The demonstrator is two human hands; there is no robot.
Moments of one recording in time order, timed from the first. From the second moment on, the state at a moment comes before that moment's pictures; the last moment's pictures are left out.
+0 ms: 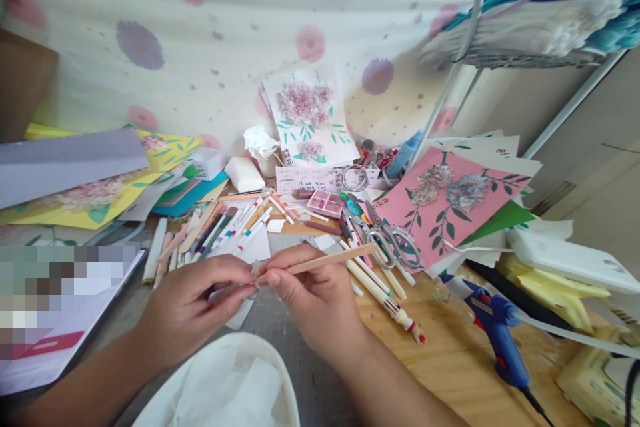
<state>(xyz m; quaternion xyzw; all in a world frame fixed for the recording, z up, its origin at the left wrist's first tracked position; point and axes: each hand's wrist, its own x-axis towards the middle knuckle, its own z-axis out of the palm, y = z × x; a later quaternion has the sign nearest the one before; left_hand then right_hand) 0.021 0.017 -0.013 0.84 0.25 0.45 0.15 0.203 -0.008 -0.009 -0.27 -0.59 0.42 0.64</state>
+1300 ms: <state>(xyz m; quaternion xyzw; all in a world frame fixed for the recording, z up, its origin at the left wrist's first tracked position) 0.015 0.019 -0.006 0.80 0.33 0.44 0.24 0.216 0.010 -0.005 -0.32 -0.37 0.46 0.74</state>
